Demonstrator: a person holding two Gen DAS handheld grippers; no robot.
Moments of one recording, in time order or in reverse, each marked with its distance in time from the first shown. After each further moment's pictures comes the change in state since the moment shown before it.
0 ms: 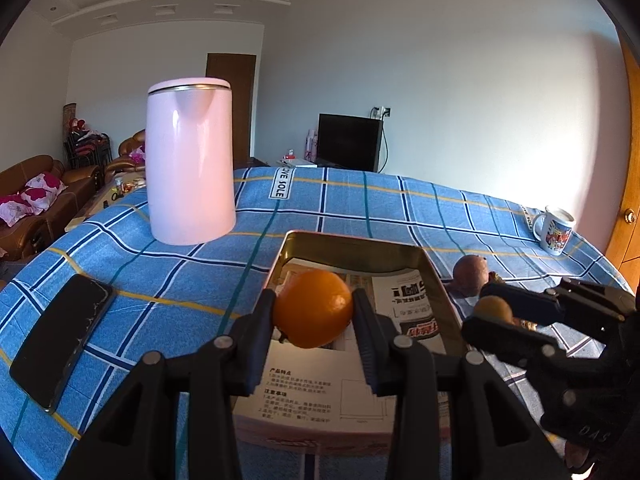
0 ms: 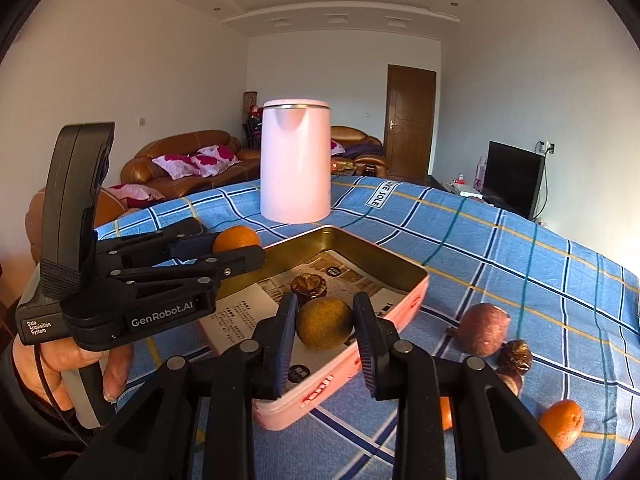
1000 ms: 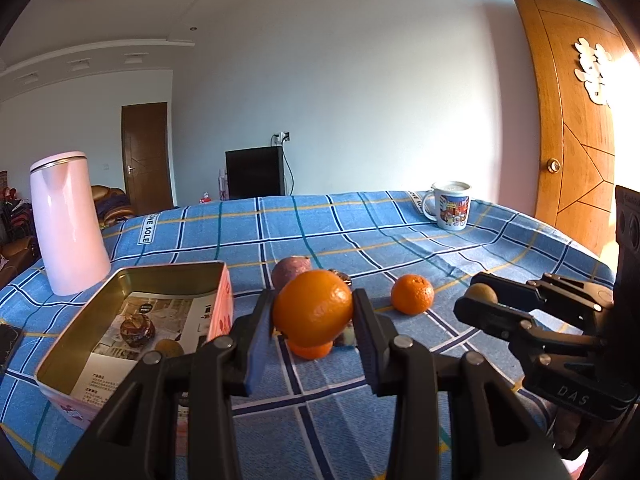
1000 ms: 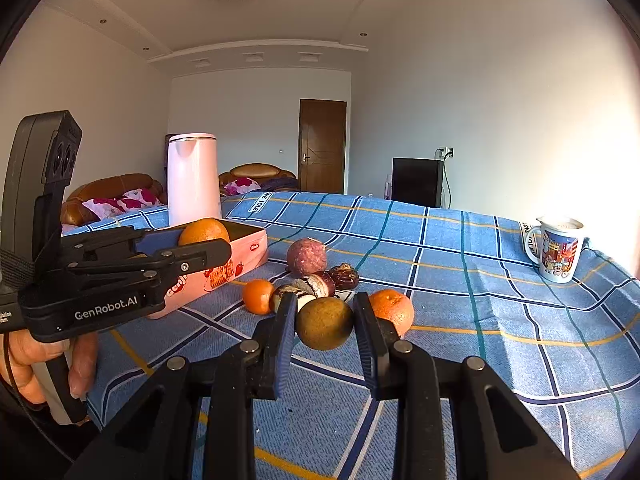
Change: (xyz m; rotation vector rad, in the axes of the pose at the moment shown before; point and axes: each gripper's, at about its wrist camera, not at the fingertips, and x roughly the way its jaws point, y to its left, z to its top) left arm -0.029 -0.146 -0.030 0.217 -0.134 -0.243; right arm -0.125 -0.078 -0.104 0.139 -0.166 -0.297
